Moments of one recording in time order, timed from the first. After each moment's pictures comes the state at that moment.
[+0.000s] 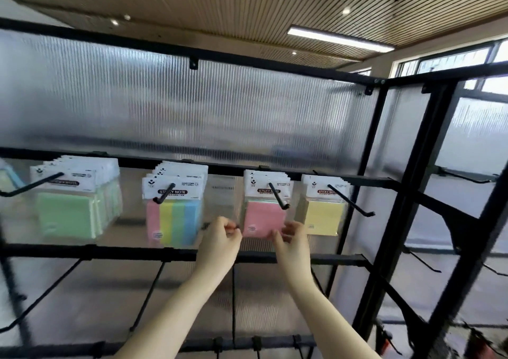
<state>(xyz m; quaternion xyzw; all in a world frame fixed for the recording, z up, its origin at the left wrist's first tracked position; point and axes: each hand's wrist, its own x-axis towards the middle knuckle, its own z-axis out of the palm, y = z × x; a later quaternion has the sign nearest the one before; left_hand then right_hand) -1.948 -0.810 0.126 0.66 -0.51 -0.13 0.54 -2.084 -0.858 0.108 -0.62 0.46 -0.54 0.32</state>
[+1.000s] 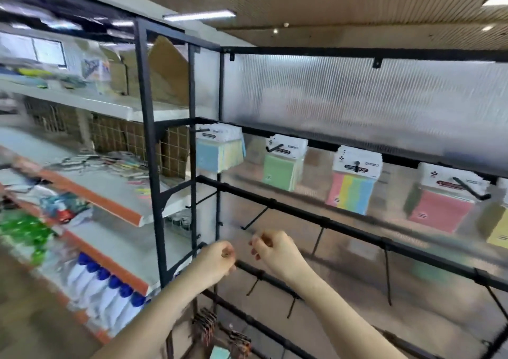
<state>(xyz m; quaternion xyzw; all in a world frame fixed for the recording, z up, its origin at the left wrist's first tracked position) -1.777 -0.524 0.061 0.83 -0.37 -0.18 0.38 -1.896 -0.639 0.096 -0.88 0.23 -0.19 0.36</state>
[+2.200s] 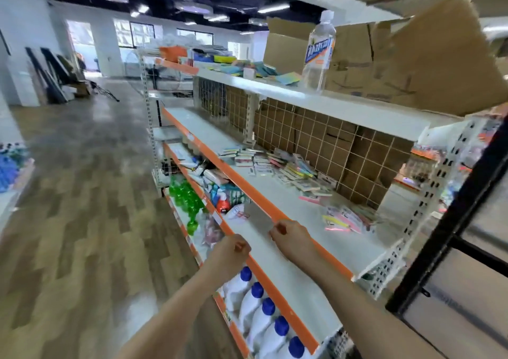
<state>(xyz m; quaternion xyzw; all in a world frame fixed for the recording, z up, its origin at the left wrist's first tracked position) -1.345 -0.239 0.020 0.89 -0.14 -0.10 0.43 -1.354 -0.405 0.032 -0.93 0.09 -0.06 0.34</state>
